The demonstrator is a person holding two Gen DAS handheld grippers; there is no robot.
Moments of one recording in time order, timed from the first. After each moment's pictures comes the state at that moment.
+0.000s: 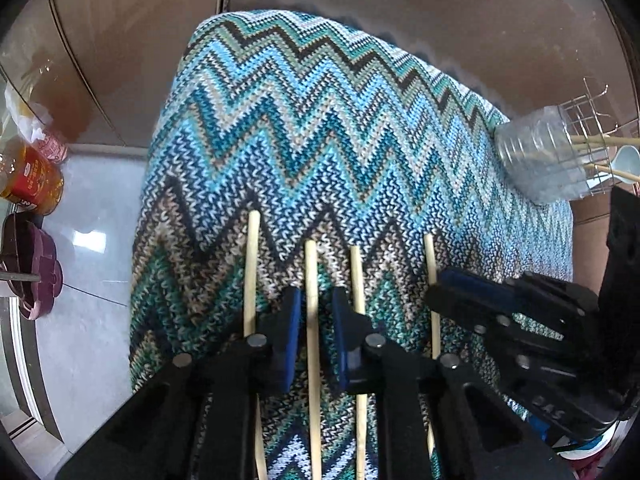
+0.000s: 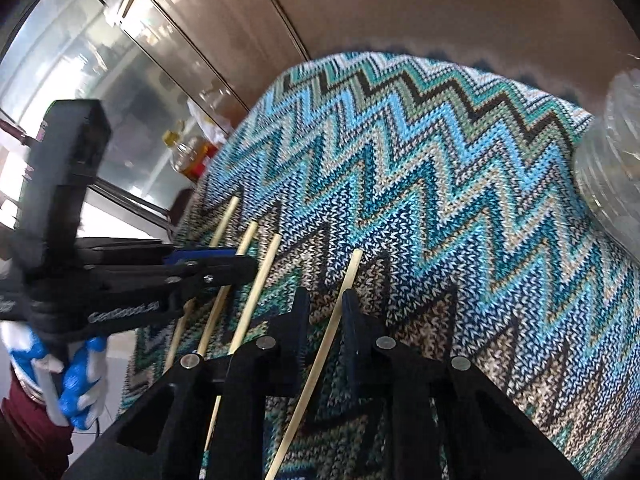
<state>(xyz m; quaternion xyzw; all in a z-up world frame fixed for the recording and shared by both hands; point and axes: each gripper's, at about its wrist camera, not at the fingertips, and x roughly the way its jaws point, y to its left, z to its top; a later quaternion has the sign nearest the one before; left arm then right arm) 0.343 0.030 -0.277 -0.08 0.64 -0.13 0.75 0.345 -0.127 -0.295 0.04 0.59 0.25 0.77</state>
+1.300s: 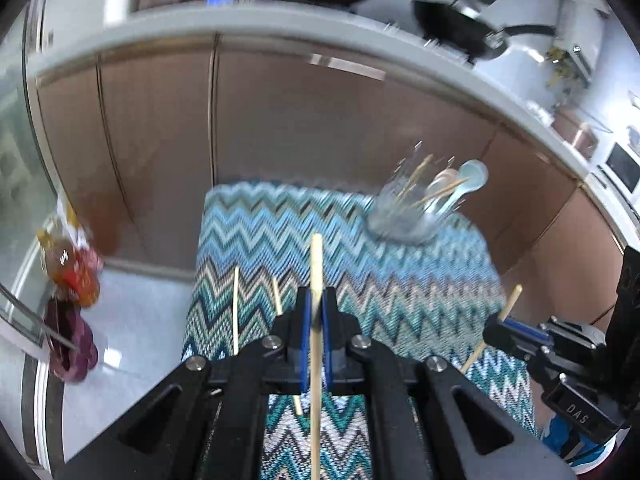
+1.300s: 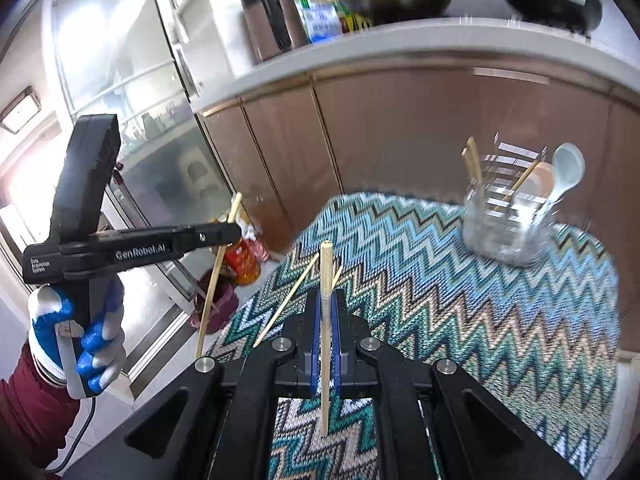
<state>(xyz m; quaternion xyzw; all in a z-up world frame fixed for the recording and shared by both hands) 0.178 0.014 -0.073 -0.04 0.41 -0.16 0.90 0.126 -0.206 -0.109 0.06 0.36 0.23 0.90</state>
